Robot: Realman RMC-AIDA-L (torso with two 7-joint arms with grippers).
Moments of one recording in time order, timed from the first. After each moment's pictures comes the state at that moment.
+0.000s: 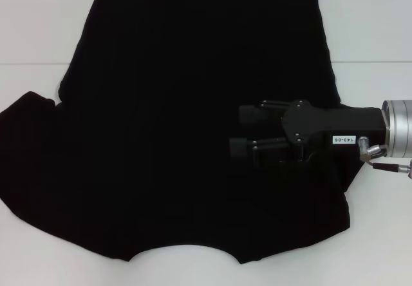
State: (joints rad) left arm -0.52 -1.96 0.46 0.85 2.66 1.04 -2.34; right arm 0.71 2.09 -0.72 -0.63 -1.94 -1.65 1.53
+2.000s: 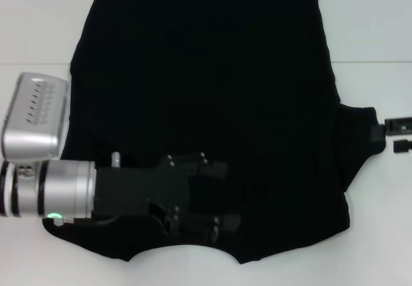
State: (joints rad) left arm -0.58 -2.12 0.82 0.63 1.93 1.68 -1.20; right arm 0.65 1.83 -0.66 -0.68 -2.30 -1.52 2.49
